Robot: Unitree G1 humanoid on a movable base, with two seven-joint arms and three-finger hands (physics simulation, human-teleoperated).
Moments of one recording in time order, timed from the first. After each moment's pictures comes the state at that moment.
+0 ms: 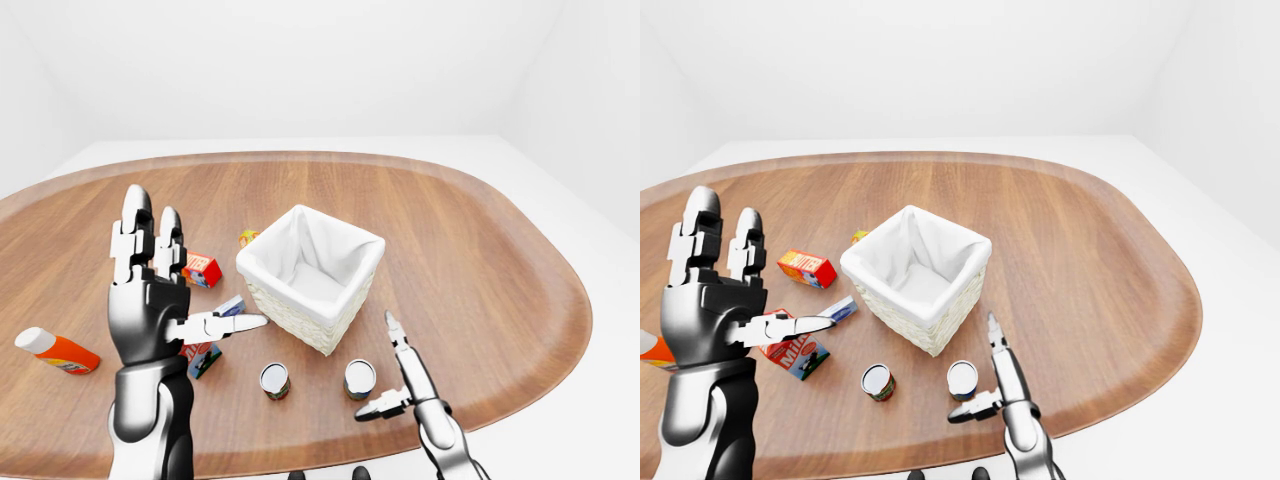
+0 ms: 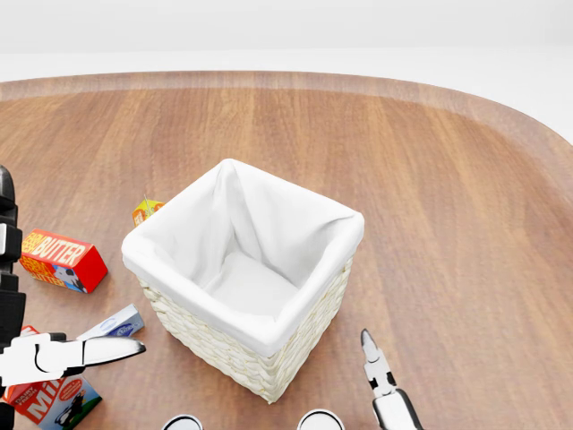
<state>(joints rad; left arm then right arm) 0.10 0.01 0.18 -0.67 -0.16 0.09 -0.05 0.27 -0.04 0.16 0.06 -0.36 0.02 -0.01</state>
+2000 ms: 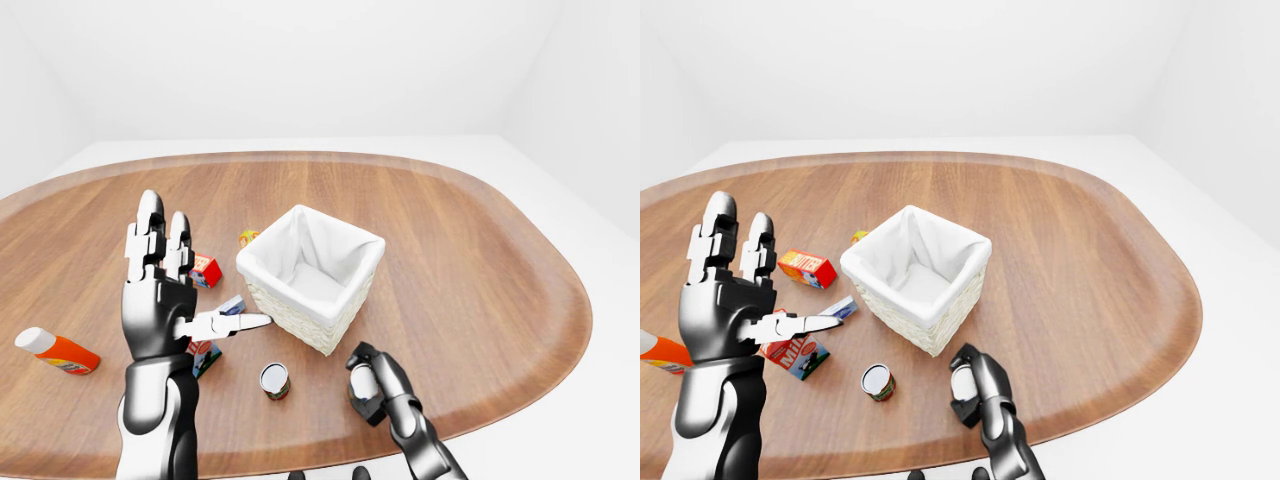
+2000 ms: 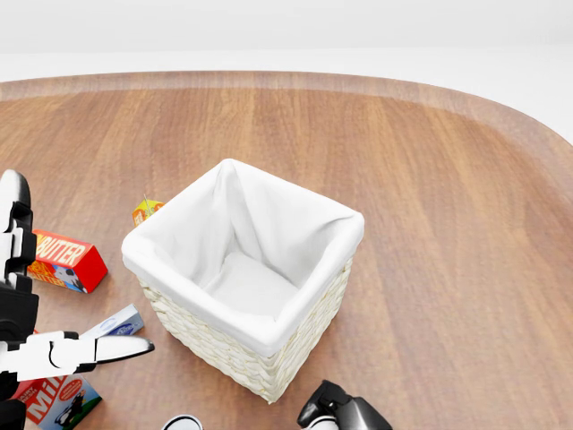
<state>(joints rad) 0.10 0.02 0.16 -0.63 -0.14 0.09 -0.05 0.08 0.02 0.21 0.47 -0.62 0.01 -0.15</state>
